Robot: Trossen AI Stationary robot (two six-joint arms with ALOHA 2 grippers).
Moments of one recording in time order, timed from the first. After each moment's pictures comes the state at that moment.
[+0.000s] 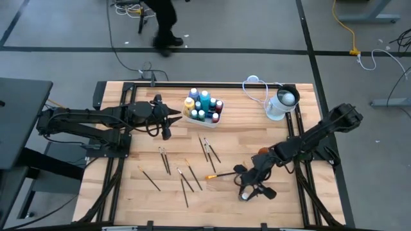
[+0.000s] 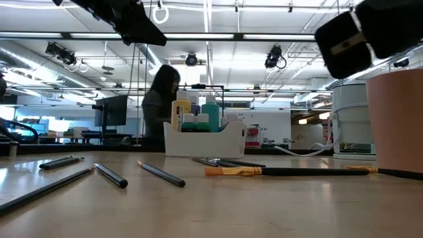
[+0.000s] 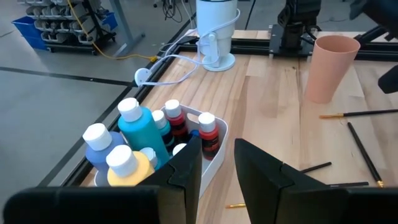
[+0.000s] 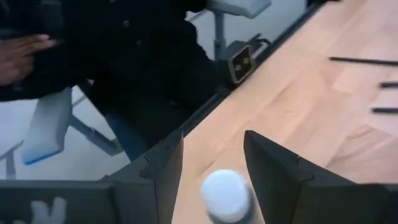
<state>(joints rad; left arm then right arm) 0.07 0.95 0.75 -0.17 -0.29 0.00 0.46 1.43 0.58 0.38 -0.46 0.08</state>
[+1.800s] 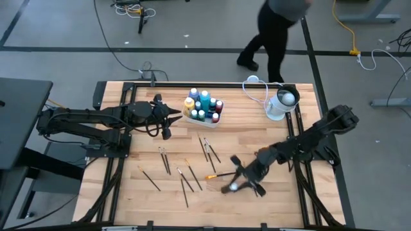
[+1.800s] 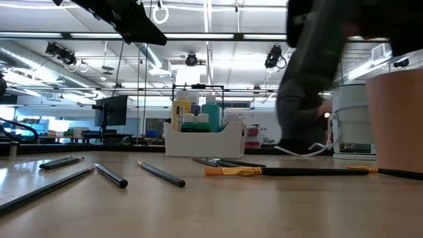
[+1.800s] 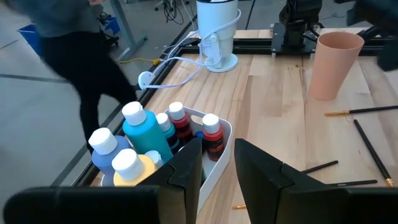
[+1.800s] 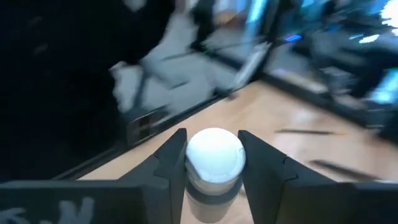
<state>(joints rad) 0.07 0.95 0.75 -0.17 -0.30 0.04 0.38 1.50 0.51 0.83 -0.25 -0.23</state>
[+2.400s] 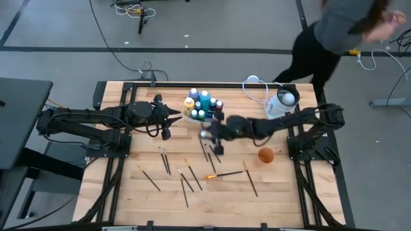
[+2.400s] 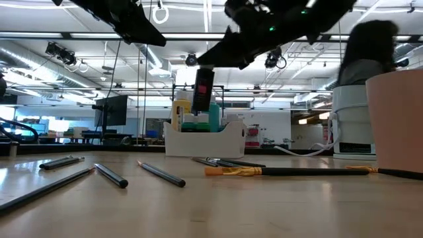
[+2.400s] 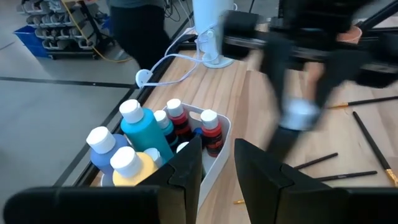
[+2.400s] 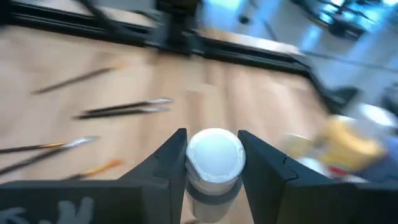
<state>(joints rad) 0.07 0.95 0.75 -0.18 -0.29 0.06 -0.01 1.64 0.96 0.32 0.09 -0.19</state>
